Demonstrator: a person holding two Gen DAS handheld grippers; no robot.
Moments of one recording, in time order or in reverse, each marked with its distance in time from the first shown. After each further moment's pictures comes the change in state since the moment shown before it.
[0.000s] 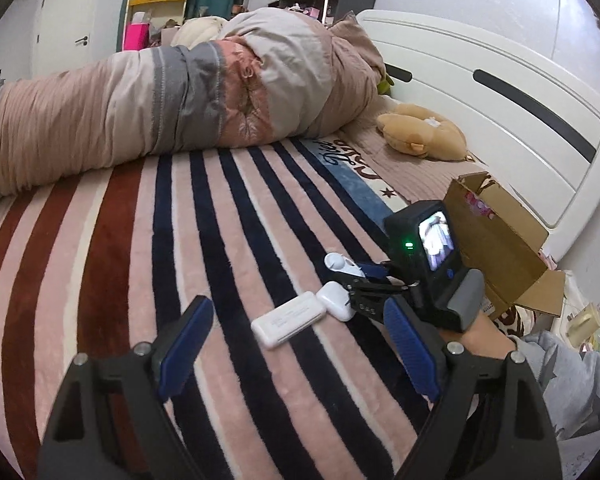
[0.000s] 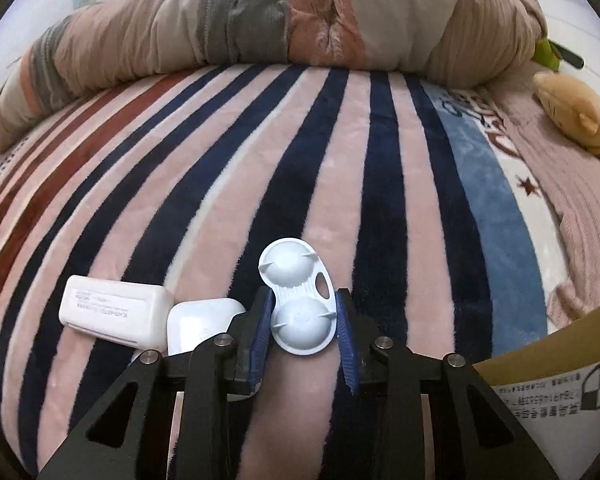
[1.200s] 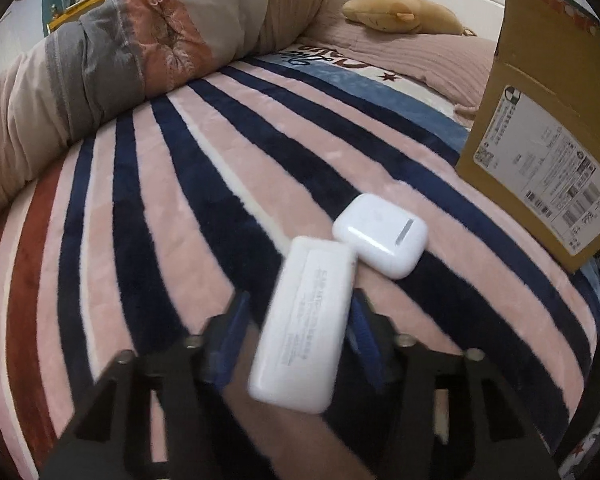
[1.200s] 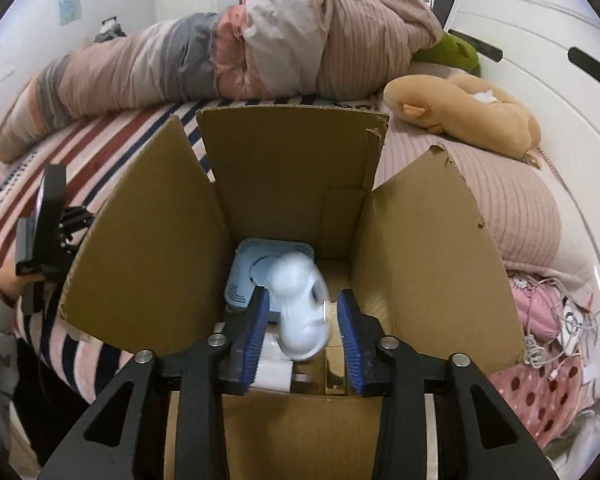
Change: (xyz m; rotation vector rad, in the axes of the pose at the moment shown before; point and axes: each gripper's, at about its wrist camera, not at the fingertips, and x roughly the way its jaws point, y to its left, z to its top) left arm 0.165 -0.031 -0.034 0.291 0.205 0.035; right arm -0.195 -0.121 -0.058 0.035 0.000 -0.079
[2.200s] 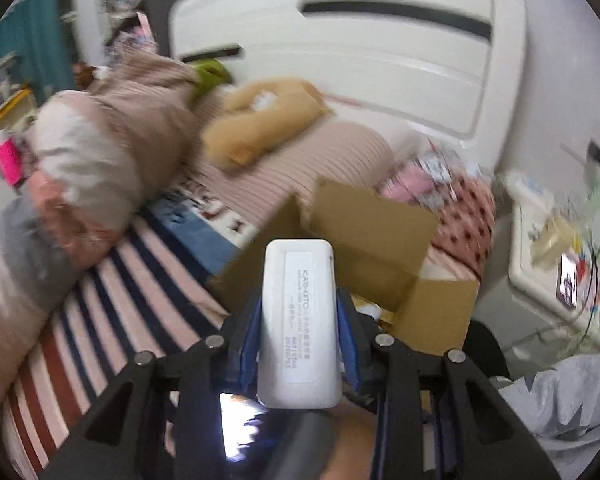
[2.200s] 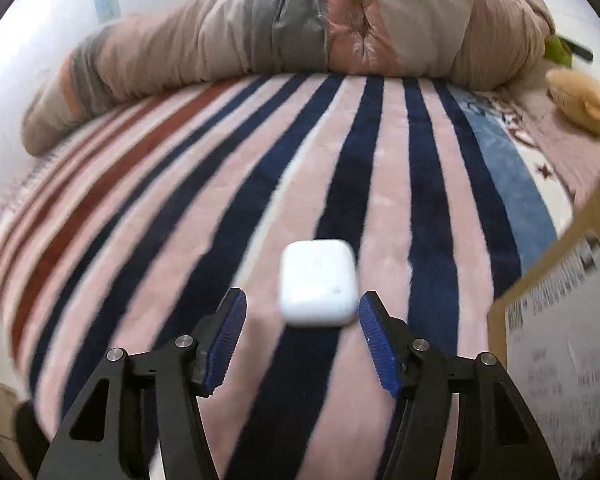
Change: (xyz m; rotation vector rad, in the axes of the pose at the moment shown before) left arm -0.154 -0.180 0.165 0.281 -0.068 -0.152; right arm 0.163 0.164 0.024 -0.047 -0.019 0.188
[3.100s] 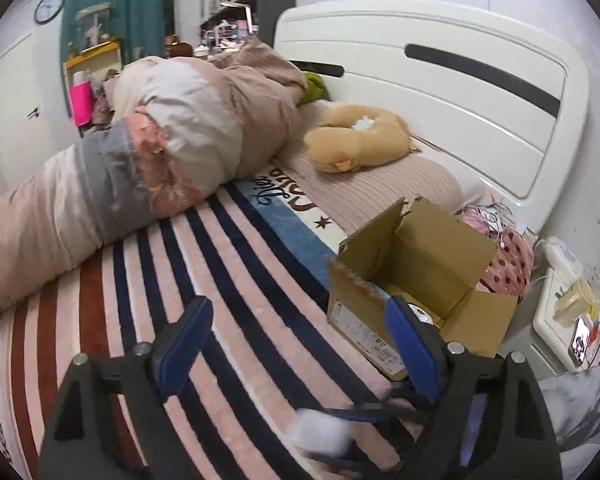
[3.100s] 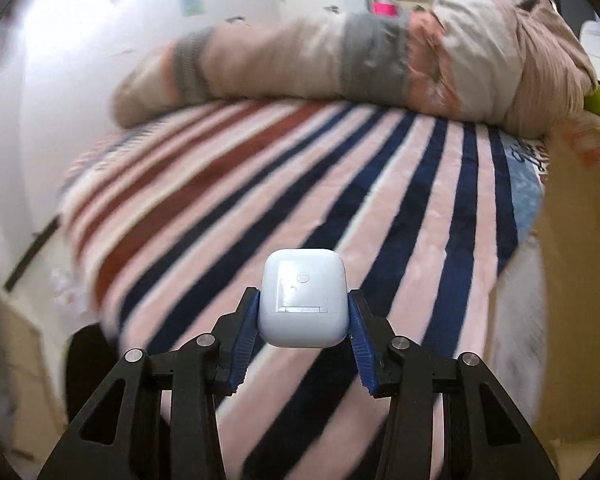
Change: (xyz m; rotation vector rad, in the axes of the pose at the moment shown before) left arm -0.082 0.082 -0.076 -0.308 -0.136 0.162; right arm -0.150 0.025 -0.046 -0.162 -0.088 0.265
